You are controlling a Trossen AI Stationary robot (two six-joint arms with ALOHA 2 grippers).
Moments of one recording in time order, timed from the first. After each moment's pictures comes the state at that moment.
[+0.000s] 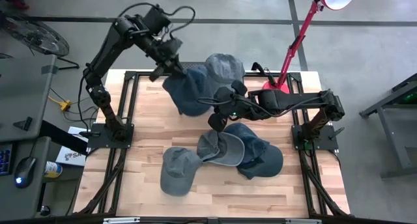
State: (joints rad) left arm 0.67 1.72 2.33 -1.57 0.83 0.66; right arm 0.10 1.69 1.82 -0.86 0.55 0.41
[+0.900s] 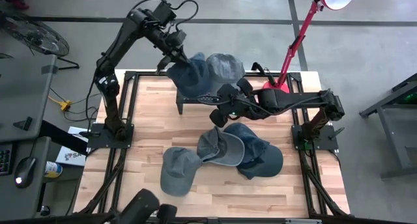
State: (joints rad) left arm 0.83 1.89 2.34 -1.57 0.86 0.86; right arm 0.08 1.70 1.82 -0.96 0.65 0.50
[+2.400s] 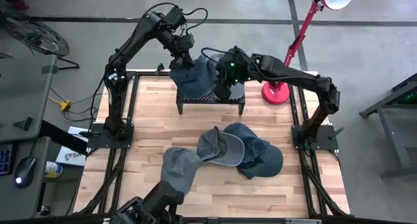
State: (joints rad) left arm 0.82 2.00 2.33 -1.53 0.66 0.75; right arm -0.32 1.72 1.82 -0.84 0.05 0.07
